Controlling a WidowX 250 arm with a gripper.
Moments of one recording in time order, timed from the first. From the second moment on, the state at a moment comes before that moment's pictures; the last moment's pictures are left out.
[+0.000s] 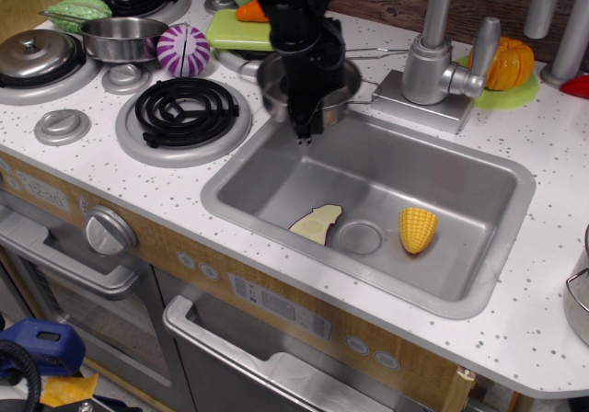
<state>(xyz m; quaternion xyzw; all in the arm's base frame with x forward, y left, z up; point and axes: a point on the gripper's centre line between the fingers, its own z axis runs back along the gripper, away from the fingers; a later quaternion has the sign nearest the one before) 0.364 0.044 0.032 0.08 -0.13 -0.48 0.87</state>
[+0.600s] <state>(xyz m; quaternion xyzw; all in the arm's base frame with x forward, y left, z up) 0.341 0.009 0.005 0.05 -0.21 -0.41 0.89</state>
